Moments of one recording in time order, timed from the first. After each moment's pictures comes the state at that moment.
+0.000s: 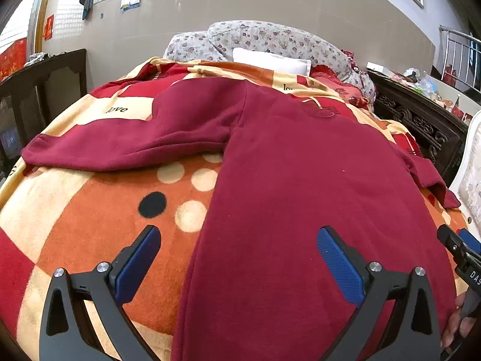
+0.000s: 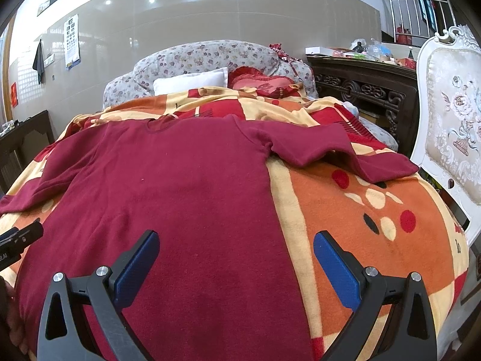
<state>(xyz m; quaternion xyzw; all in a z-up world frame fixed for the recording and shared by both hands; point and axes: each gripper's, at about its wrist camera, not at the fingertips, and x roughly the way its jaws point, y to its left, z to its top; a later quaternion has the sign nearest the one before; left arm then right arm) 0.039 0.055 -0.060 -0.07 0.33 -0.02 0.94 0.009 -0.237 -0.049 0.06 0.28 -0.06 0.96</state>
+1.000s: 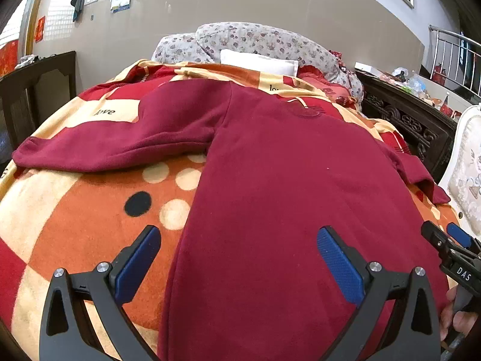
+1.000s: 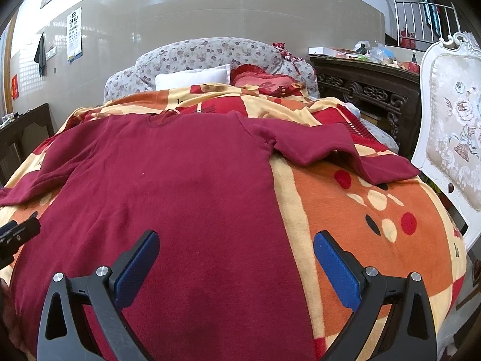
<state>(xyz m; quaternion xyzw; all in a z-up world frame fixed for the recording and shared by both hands) 0.033 0.048 -0.061 -0.08 0.33 -0.05 0.94 0.012 -0.231 -0.052 0.02 0.27 -0.06 0.96</state>
